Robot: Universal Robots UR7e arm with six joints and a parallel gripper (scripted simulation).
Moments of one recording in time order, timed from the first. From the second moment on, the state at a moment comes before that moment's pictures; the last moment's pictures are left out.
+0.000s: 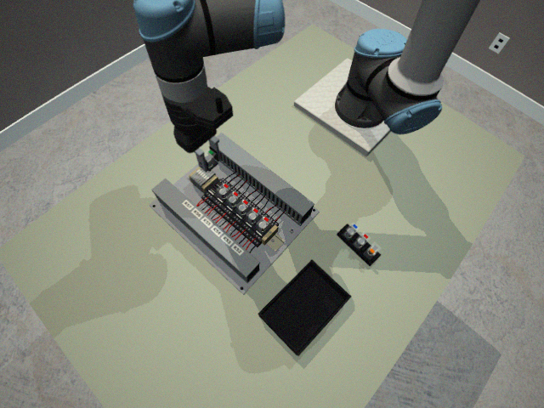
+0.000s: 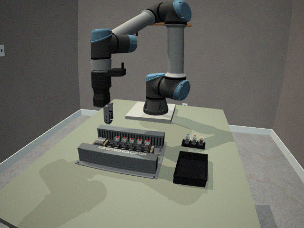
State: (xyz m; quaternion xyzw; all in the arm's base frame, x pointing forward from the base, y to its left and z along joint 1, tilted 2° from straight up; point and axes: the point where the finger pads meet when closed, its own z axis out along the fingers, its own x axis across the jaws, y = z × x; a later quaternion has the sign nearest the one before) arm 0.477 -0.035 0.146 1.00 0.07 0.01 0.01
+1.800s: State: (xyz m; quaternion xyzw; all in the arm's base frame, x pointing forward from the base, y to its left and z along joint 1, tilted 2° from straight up) arm 0.477 -0.035 0.132 1.00 0.07 0.01 0.01
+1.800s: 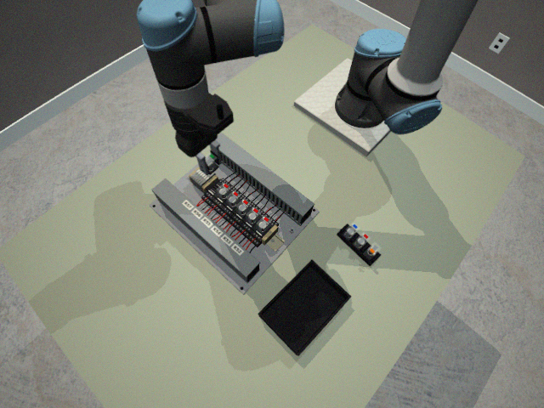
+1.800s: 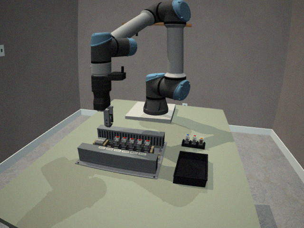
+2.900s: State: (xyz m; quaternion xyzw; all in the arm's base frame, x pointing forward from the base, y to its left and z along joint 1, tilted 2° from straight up) arm 0.480 0.021 0.123 1.00 0.08 0.01 0.01
